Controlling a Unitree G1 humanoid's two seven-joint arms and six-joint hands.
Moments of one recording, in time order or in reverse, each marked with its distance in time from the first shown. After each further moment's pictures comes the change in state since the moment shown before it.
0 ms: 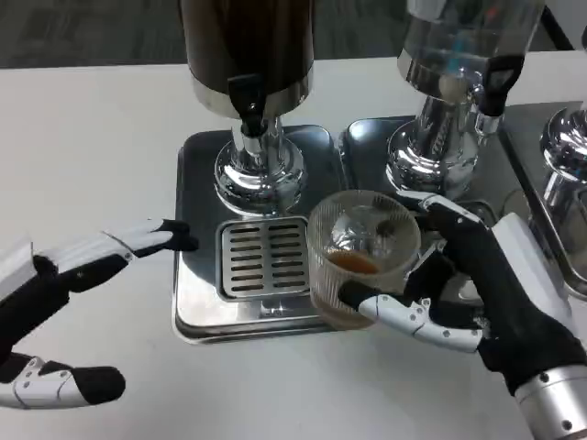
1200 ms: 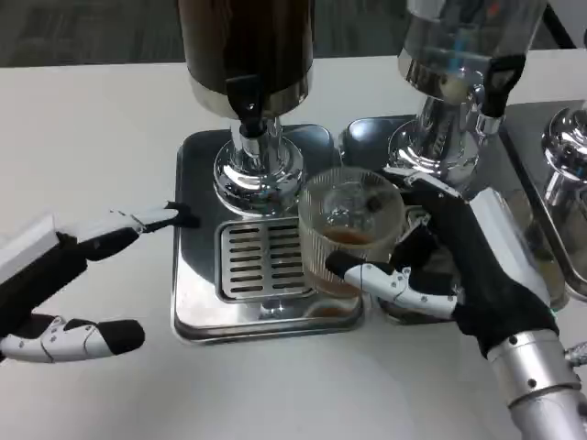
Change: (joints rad) left arm -0.195 -0.051 0.013 0.228 0.151 -0.019 0.000; right arm -0.153 0.013 0.022 0.178 -0.002 -0.011 -0.073
